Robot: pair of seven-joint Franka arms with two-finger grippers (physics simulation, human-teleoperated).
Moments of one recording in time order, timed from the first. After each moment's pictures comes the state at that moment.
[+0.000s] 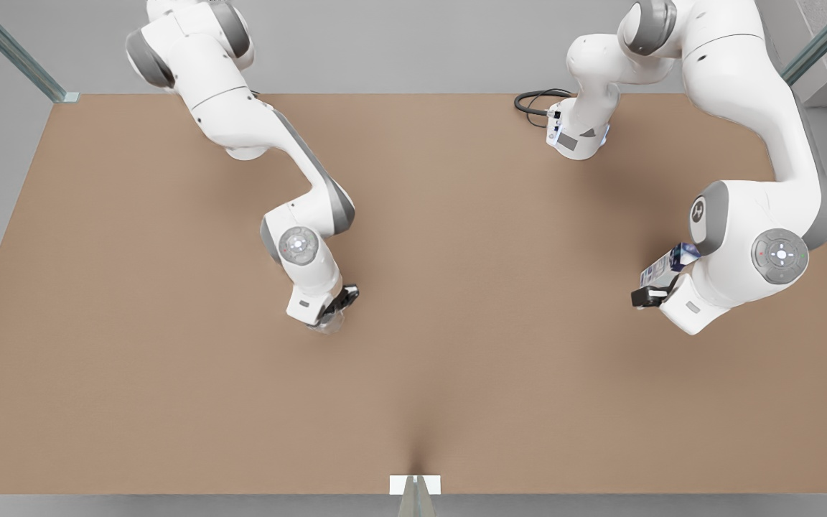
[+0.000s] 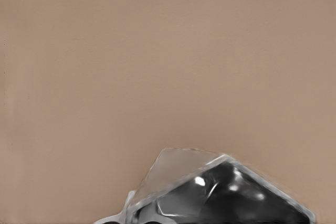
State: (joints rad) left arm -0.10 0.38 0.04 -1.38 0.05 1.65 -0.05; right arm 0.51 0.56 0.04 -1.60 -0.01 2.26 0.19
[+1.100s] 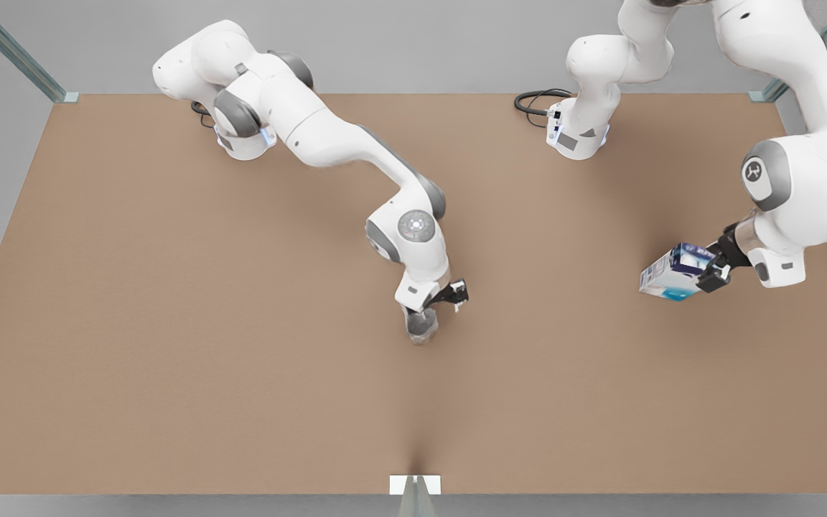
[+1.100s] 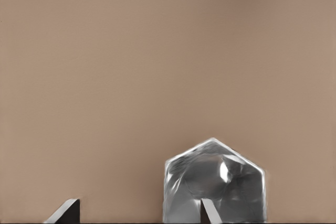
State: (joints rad) left arm -0.07 0.08 0.21 -1.88 -0.06 1.87 -0.78; right arm 0.78 0.90 -0.02 -1.06 -0.02 2.26 0.58
